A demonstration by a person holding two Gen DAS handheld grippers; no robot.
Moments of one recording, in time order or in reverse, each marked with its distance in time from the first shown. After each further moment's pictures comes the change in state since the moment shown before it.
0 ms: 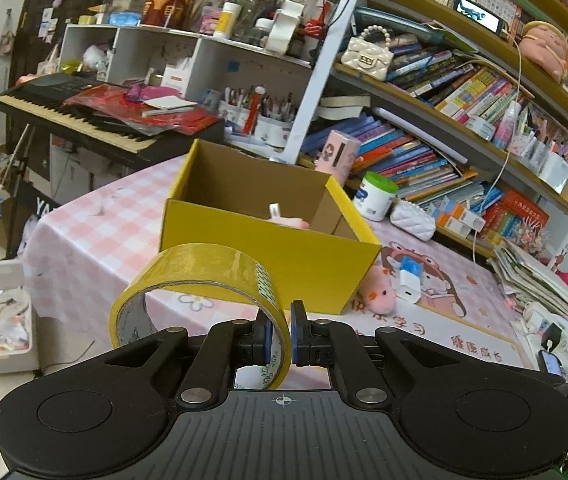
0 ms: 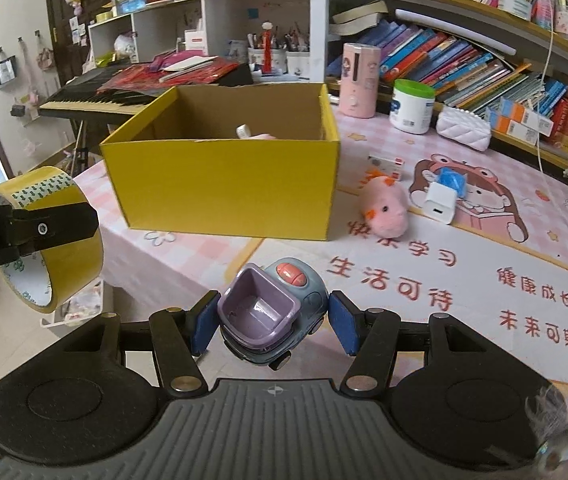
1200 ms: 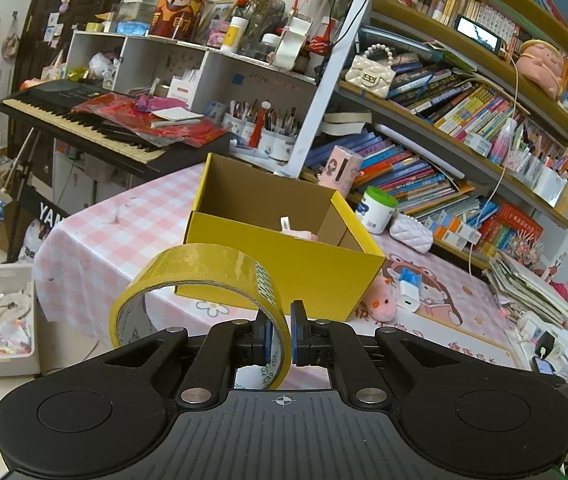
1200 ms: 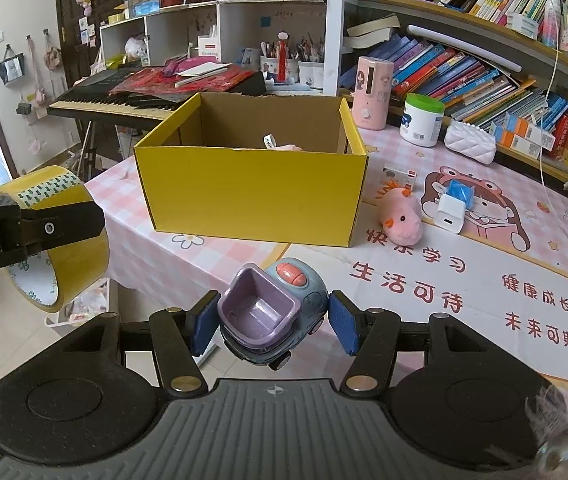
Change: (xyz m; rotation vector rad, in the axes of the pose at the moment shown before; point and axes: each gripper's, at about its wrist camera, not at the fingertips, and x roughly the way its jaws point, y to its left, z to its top) left arm -0.023 0.019 0.001 -0.010 -0.036 -0.018; right arm -0.016 0.027 -0.001 -0.024 -0.022 -0.003
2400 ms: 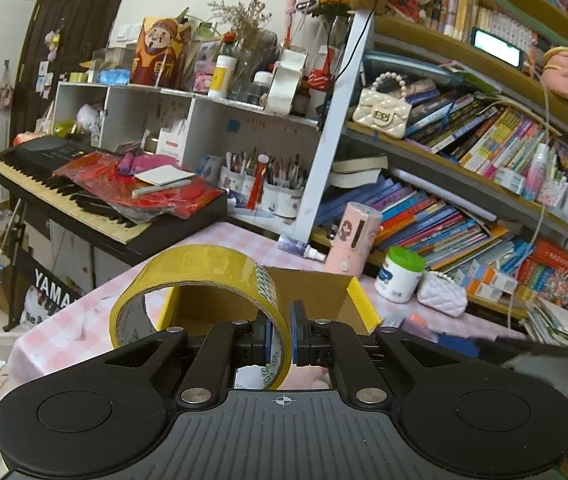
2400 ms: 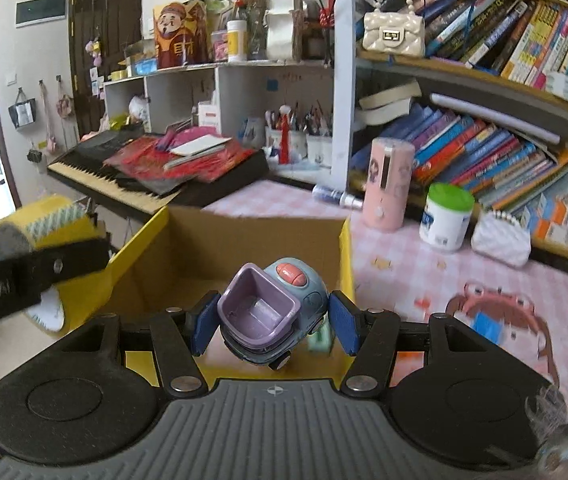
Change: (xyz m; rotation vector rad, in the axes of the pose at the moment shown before) left arm 0.116 -0.030 0.094 0.069 -0.111 0.069; right arm 0.087 -0.050 0.138 -0.022 -0.175 0.059
